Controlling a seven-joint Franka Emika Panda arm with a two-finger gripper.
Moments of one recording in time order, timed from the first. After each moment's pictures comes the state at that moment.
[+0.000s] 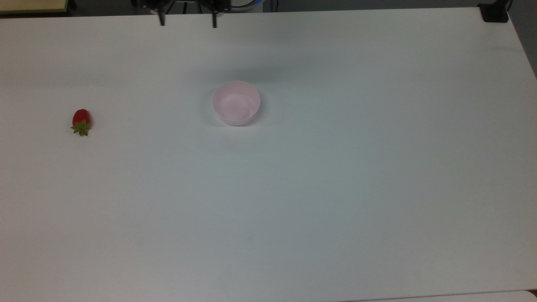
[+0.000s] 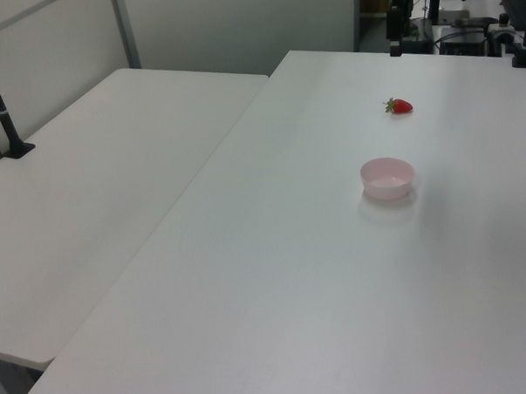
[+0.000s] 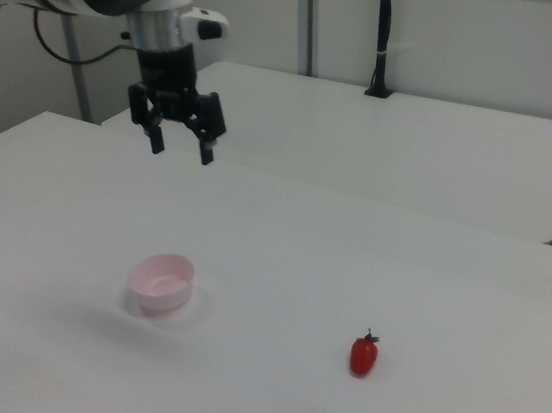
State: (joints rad) arm -0.09 0.01 0.05 -1.63 -0.08 1.62 -0.10
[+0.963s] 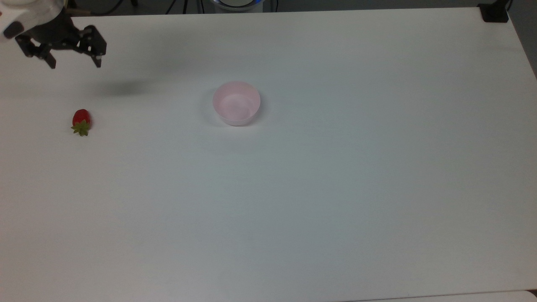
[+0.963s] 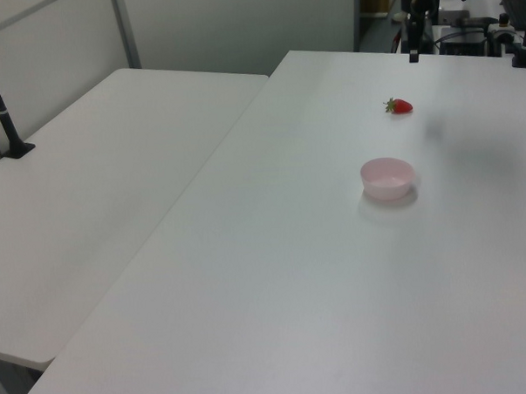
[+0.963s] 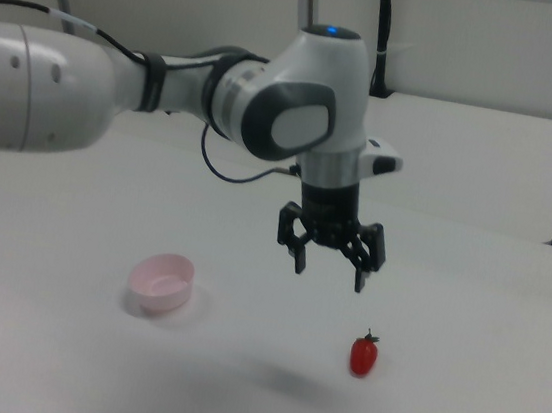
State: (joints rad) arm -0.49 0.27 0.04 -1.61 -0.08 1.87 -0.51
